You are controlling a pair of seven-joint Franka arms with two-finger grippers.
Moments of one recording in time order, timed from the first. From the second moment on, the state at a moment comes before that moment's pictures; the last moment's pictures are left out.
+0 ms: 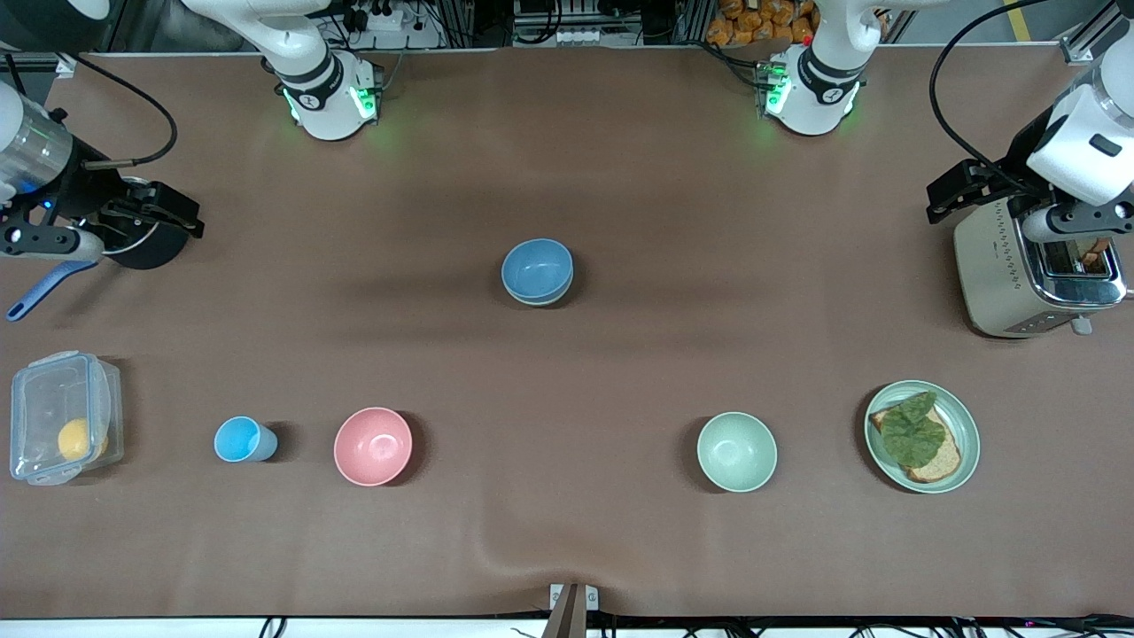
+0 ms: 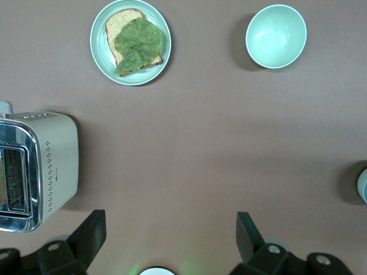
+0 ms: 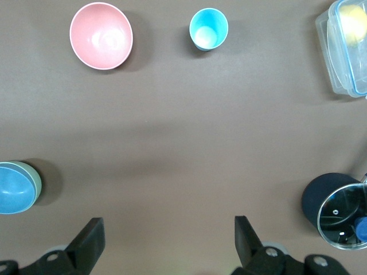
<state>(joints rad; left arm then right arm) -0.10 -0.01 -0.04 -1.56 0.01 1.49 -0.20 0.04 -0.06 0.00 -1.72 0.02 1.58 0.10</state>
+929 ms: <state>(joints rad) -0.10 -0.01 -0.04 -1.56 -0.01 1.48 -0.20 0.06 -0.05 0.01 -1.72 -0.02 1.60 0.05</state>
